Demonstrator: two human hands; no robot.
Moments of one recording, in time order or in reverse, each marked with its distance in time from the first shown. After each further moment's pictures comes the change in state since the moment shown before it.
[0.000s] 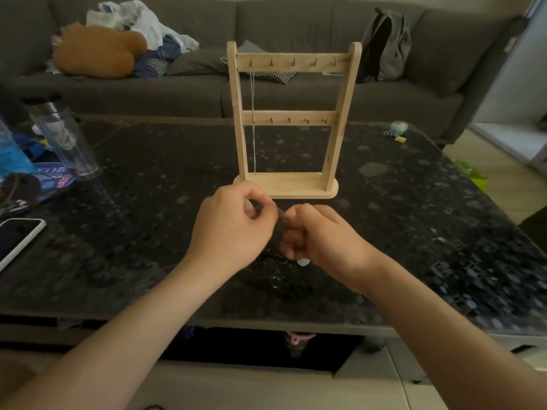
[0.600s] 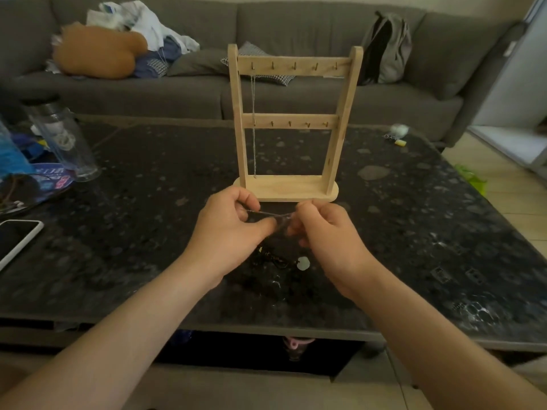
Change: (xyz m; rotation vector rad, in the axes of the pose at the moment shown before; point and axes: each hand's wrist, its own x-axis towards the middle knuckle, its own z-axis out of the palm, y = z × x) left_hand 0.006 -0.004 -0.002 -0.231 -0.107 -0.274; right_hand 0.003 0.001 0.009 -0.025 0.350 -0.040
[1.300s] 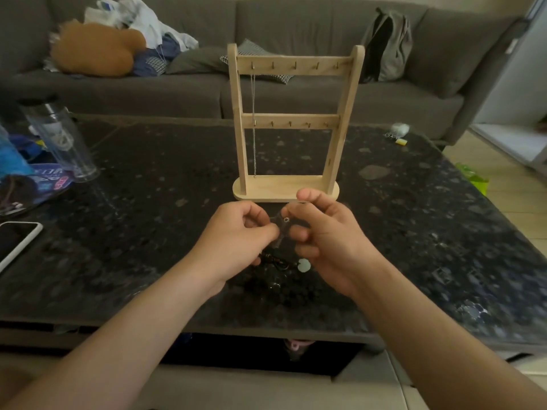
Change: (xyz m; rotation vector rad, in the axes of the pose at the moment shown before) left_hand 0.002 0.001 0.006 -0.060 -0.138 -0.116; right_hand 0.003 -0.010 -0.001 0.593 -0.133 0.146
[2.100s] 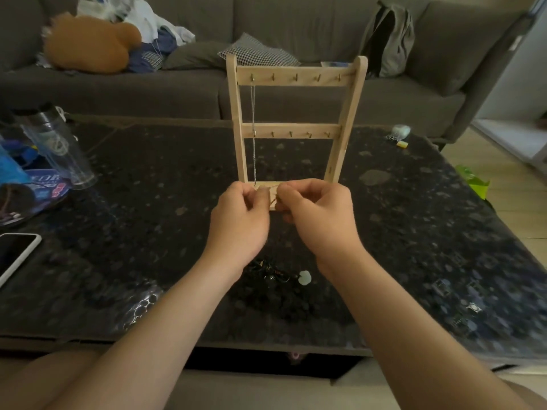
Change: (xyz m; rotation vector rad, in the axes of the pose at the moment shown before) left_hand 0.029 0.024 0.006 -0.104 0.224 0.069; right_hand 0.027 -0.021 0.029 -0.554 0.338 -0.290
